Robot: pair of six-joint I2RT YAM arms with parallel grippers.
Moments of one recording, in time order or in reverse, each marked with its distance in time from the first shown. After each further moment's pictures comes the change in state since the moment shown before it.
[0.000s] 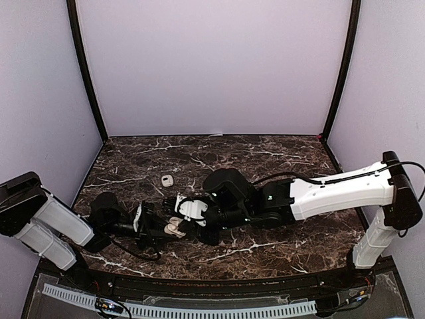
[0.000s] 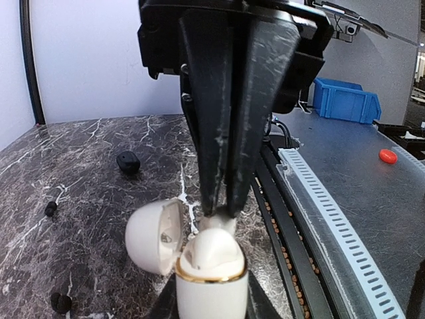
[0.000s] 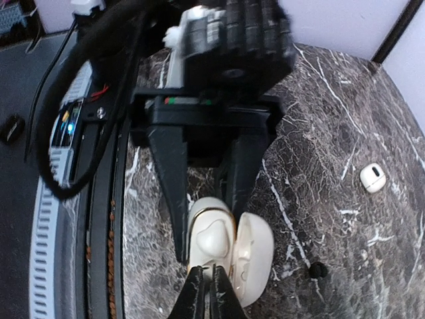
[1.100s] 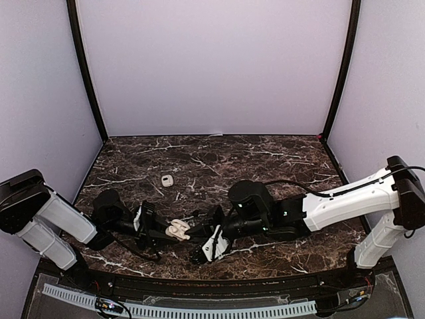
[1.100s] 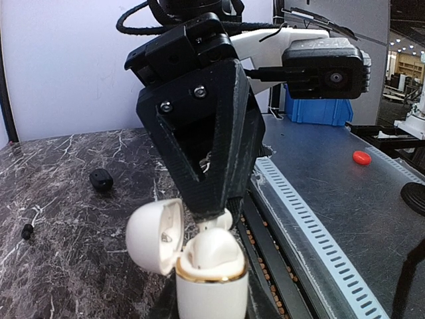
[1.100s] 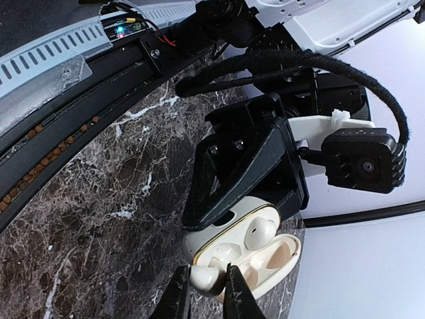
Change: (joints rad) left arm -0.010 0.033 0.040 0.023 0.114 -0.028; right arm -0.023 -0.095 -0.292 0.368 -0.123 -0.962
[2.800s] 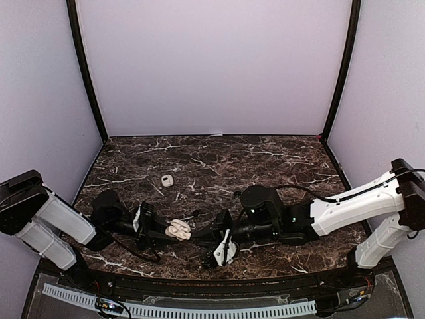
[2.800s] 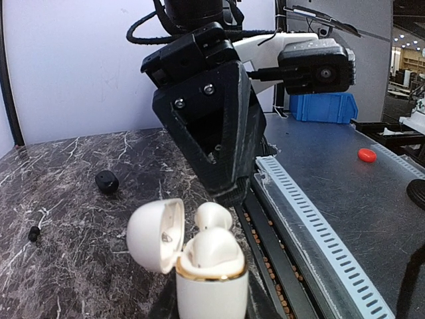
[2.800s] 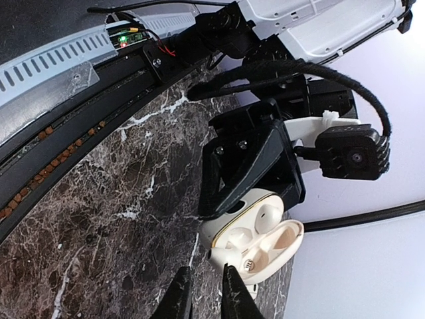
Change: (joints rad) left arm -0.003 -0.016 -0.011 -0.002 -0.024 0.022; right arm -0.002 -0.069 -0.114 0.094 -0.027 0.005
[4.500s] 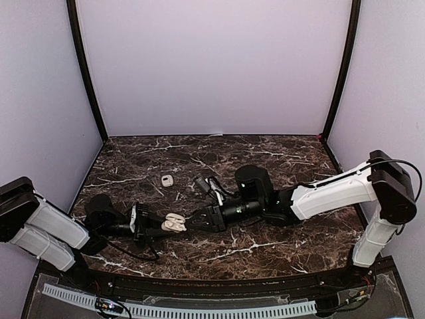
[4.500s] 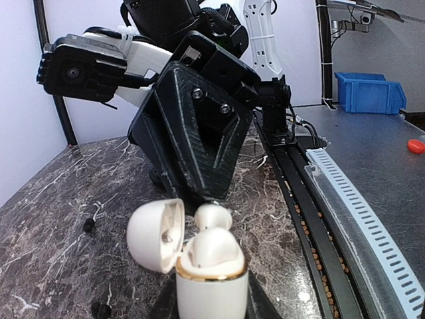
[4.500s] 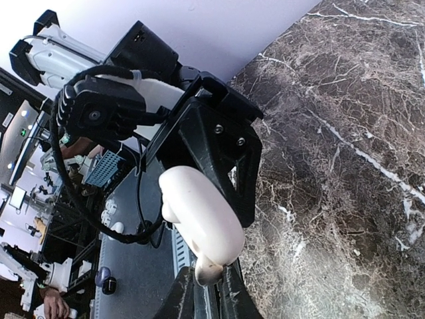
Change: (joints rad) left arm 0.000 -0.096 -0.069 0.000 -0.203 0.091; right arm -0.182 0.185 0.108 0.149 -0.348 1.828
